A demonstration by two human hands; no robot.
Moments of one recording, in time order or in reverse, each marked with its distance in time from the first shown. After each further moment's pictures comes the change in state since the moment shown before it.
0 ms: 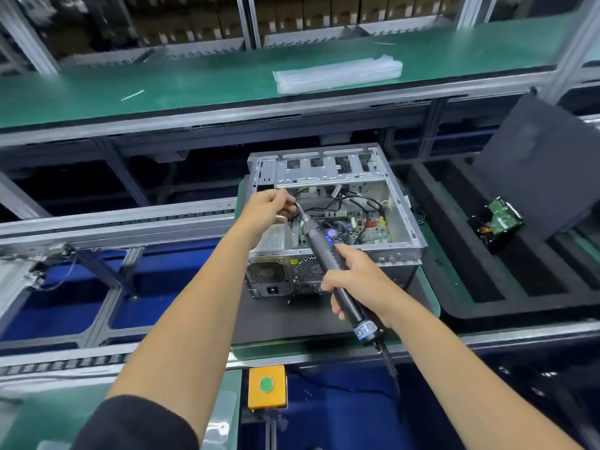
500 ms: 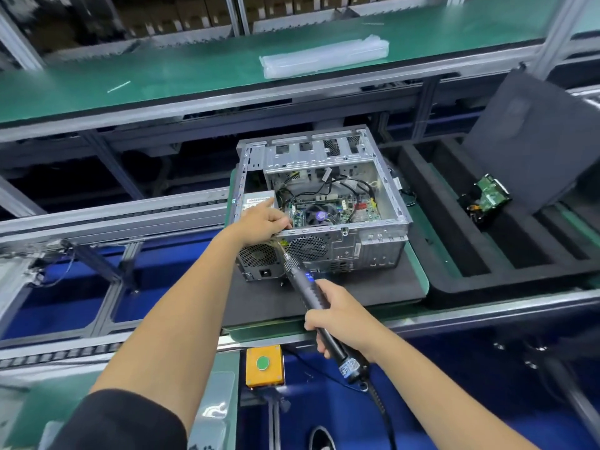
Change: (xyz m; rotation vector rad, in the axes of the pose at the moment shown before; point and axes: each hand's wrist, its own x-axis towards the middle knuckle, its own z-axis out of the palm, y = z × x) left_hand -0.025 -0.026 0.002 0.738 -0.320 0.062; right_hand -0.037 0.068 0.028 -0.043 -0.098 0.092
